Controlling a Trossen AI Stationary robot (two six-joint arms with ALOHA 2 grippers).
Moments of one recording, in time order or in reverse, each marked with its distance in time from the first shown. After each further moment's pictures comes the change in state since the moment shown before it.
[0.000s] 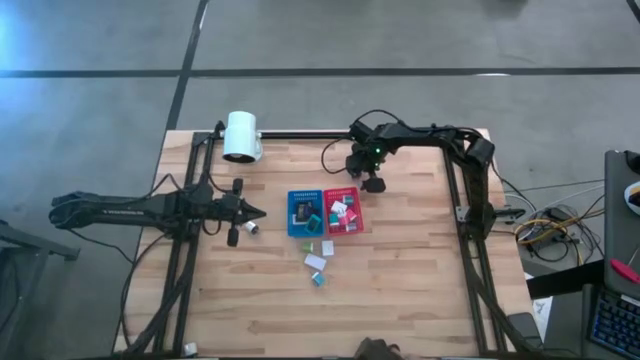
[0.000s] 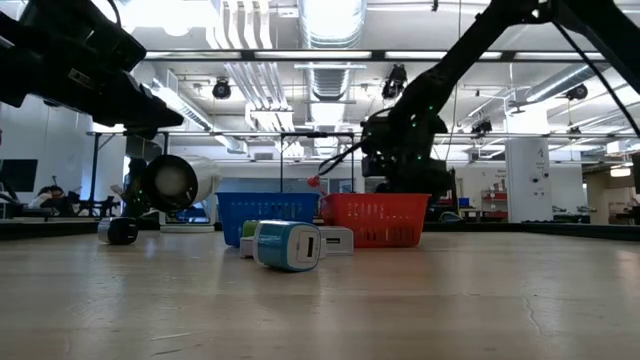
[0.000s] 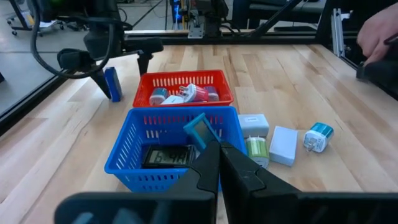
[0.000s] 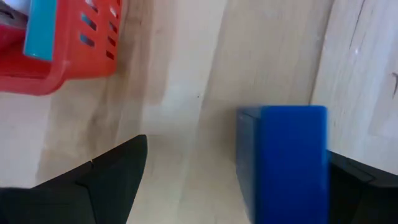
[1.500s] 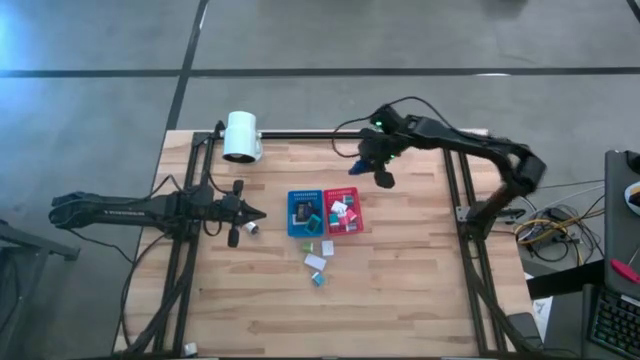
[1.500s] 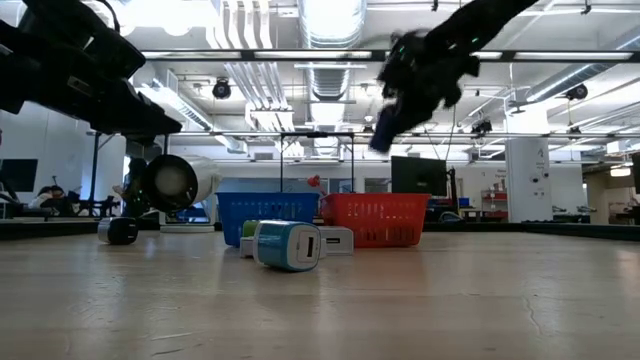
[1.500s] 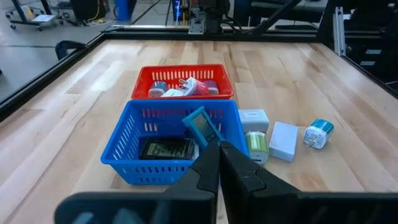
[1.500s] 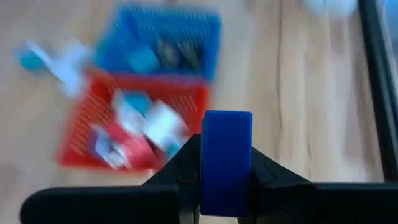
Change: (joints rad) left arm 0.000 0.000 -0.033 0.028 0.000 -0.022; right arm 0.019 -0.451 -0.116 0.102 -0.234 0.170
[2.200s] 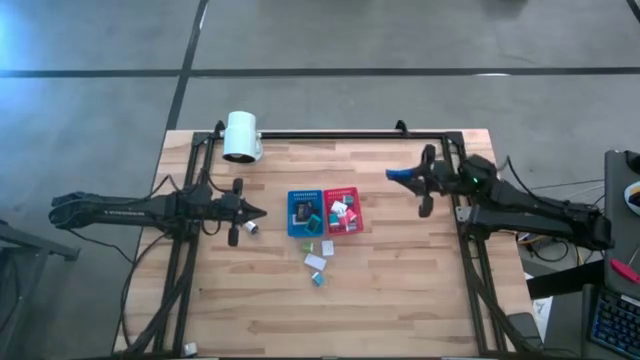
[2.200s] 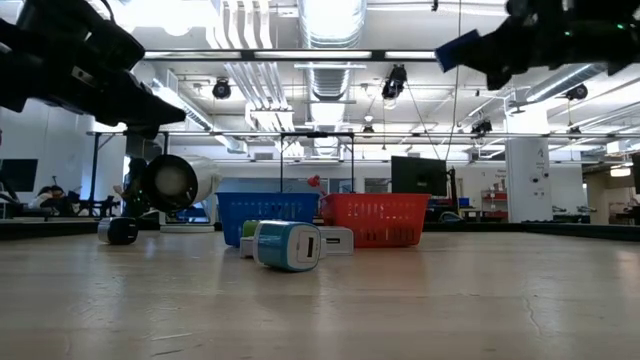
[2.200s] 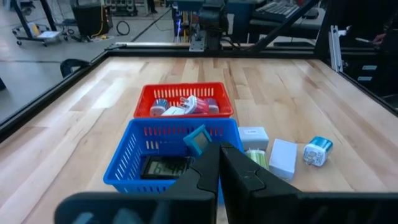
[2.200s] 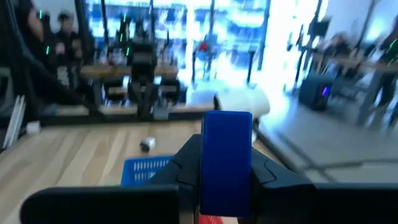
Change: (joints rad) left arm 0.000 0.000 0.000 0.063 0.000 0.000; right arm 0.198 -1.007 -0.845 0.812 0.300 0.603
